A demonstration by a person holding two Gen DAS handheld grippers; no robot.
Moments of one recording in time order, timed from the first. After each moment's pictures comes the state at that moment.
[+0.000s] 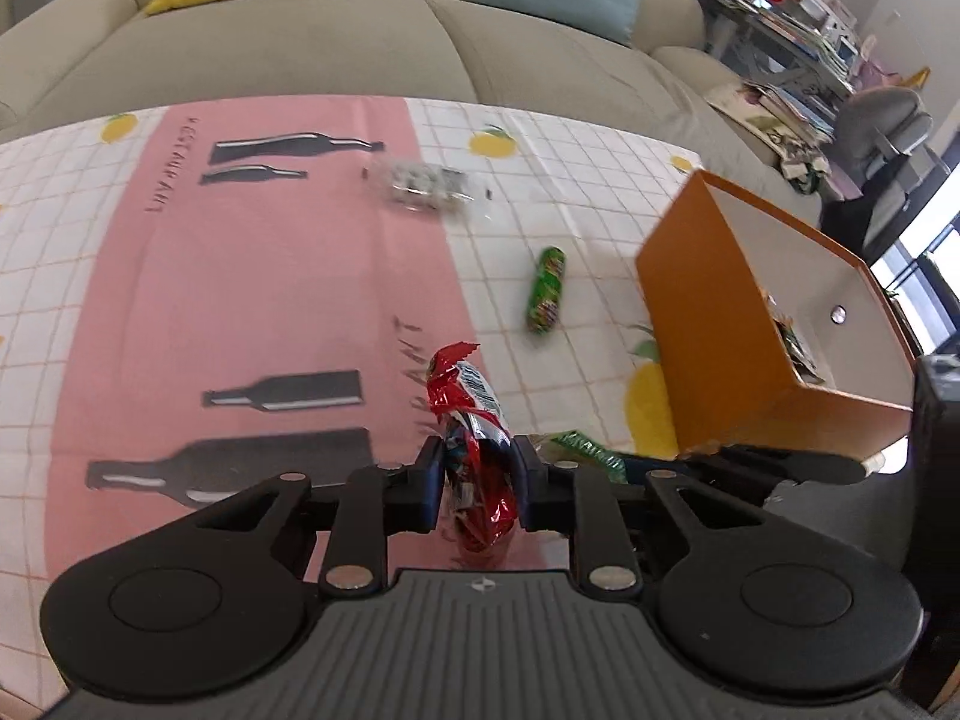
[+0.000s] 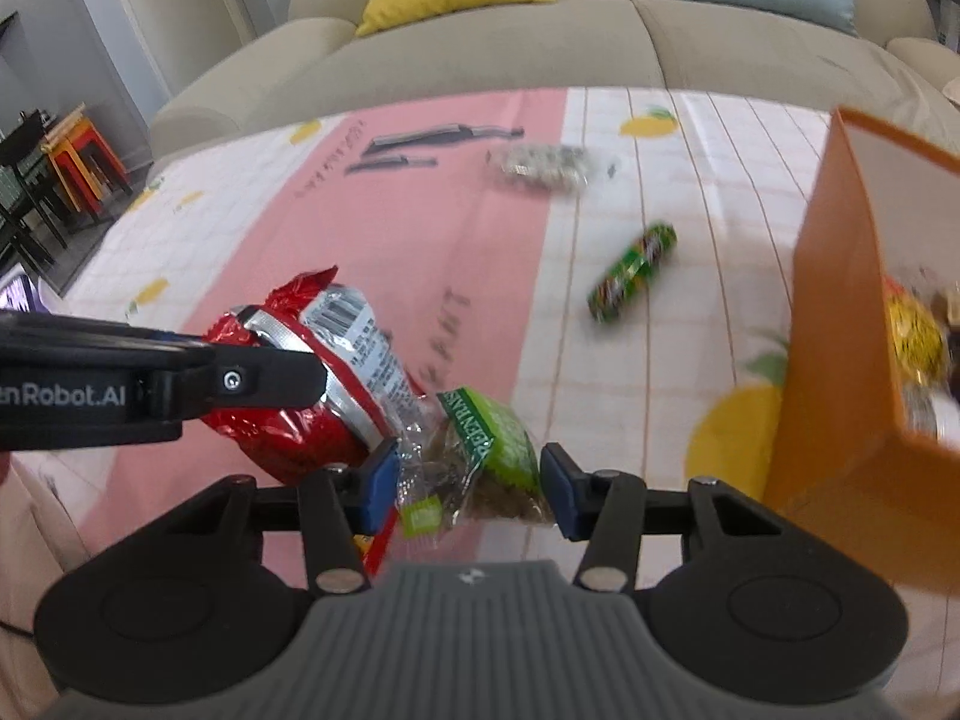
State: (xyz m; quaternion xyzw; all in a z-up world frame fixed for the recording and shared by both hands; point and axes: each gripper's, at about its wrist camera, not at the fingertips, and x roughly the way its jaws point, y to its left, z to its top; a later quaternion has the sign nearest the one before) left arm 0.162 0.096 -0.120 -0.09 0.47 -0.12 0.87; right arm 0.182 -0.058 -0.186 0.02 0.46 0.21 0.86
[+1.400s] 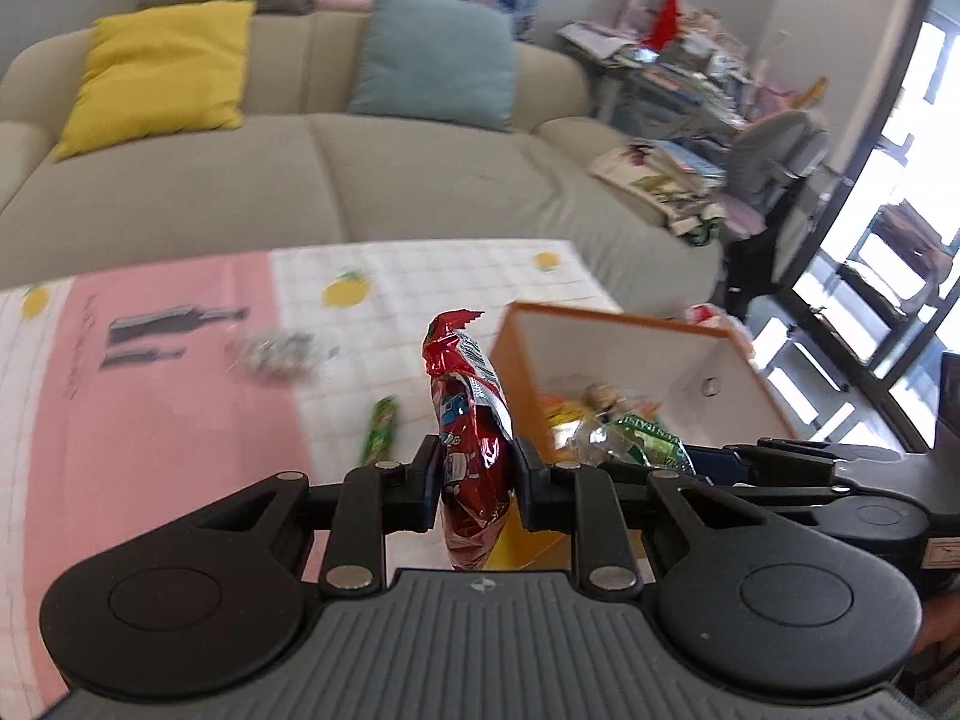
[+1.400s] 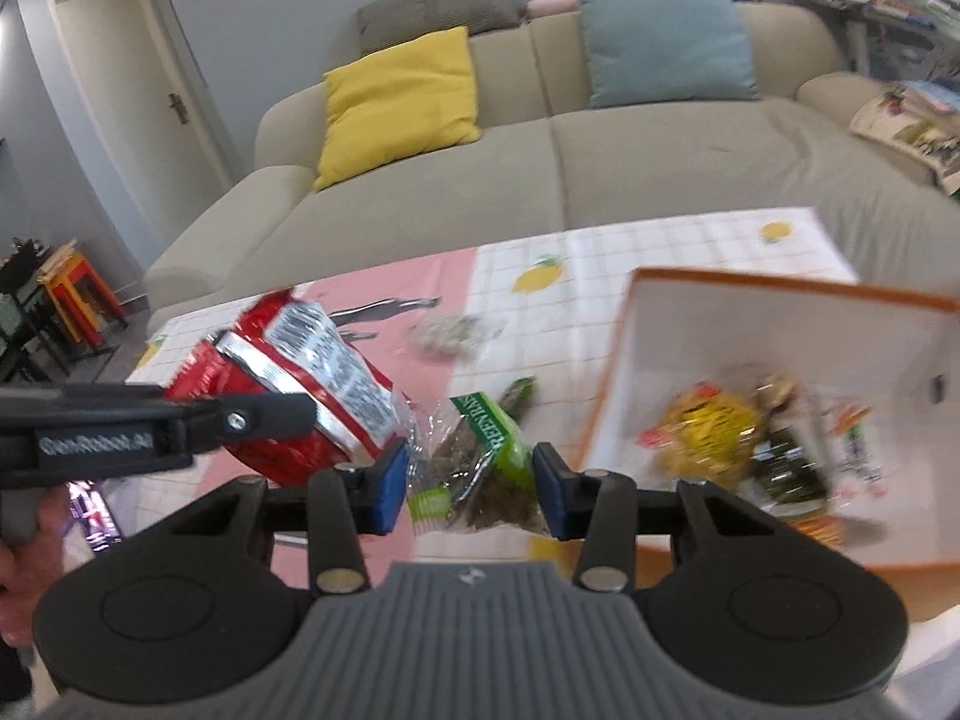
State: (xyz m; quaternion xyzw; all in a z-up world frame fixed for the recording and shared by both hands) left arm 0.169 0.011 -0.021 -0.05 0.38 -0.19 0.90; right arm 0.167 -0.184 -0.063 0.08 0.37 0.17 0.91
